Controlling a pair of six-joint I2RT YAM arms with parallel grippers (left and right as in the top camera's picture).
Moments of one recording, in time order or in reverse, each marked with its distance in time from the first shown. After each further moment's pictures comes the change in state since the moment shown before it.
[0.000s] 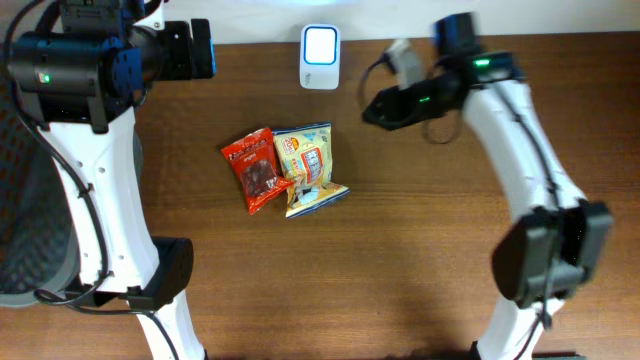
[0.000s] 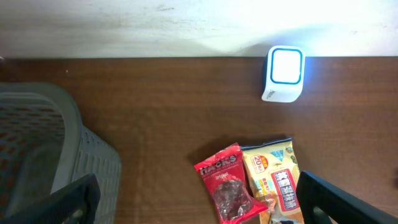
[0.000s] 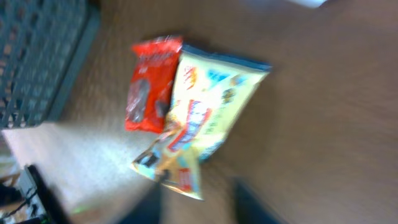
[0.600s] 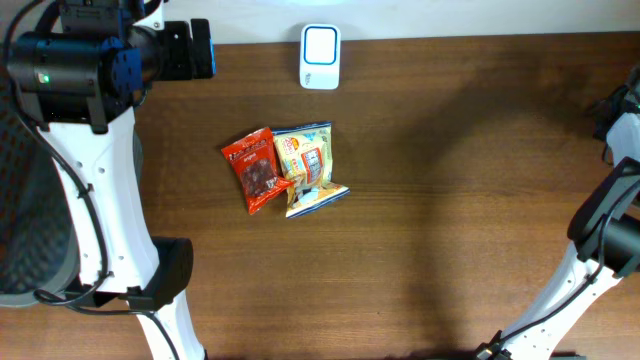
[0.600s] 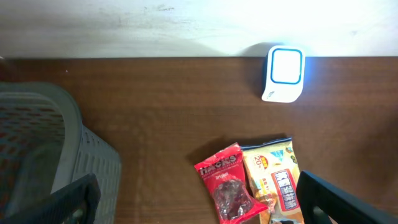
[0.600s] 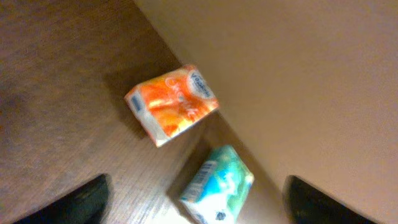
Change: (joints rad) left arm 0.000 0.000 0.000 0.001 0.000 0.000; right arm -0.750 0.356 -0.005 0.627 1.444 -0.073
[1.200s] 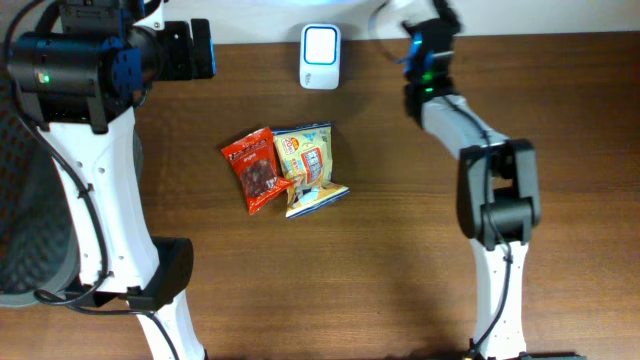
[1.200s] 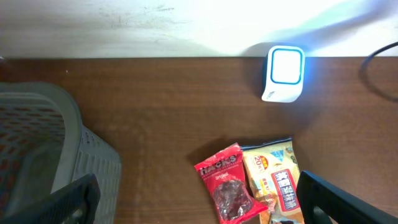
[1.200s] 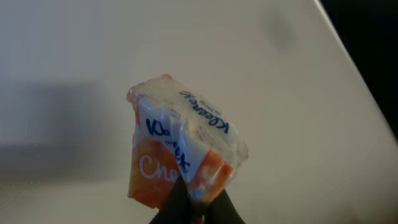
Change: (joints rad) left arm 0.000 0.000 0.000 0.000 0.000 0.000; right arm 0.700 0.064 -0.021 1.117 -0.326 -0.494
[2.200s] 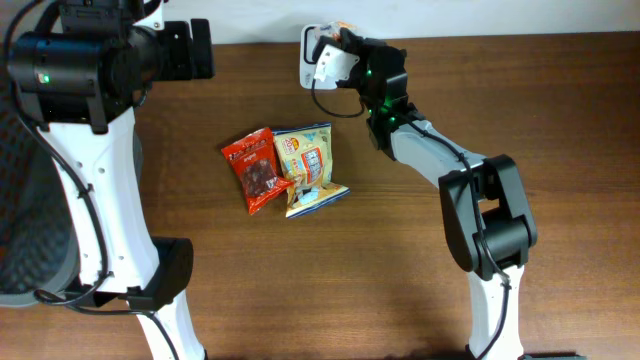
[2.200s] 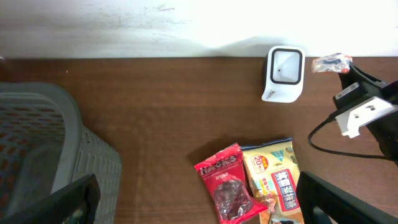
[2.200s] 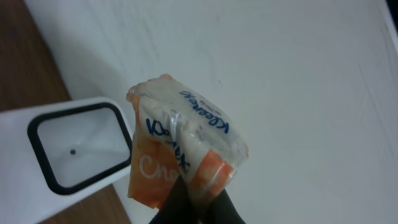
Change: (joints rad) left arm 0.000 0.000 0.000 0.000 0.000 0.000; right arm 0.203 -0.189 -0.272 -0.142 -0.480 -0.416
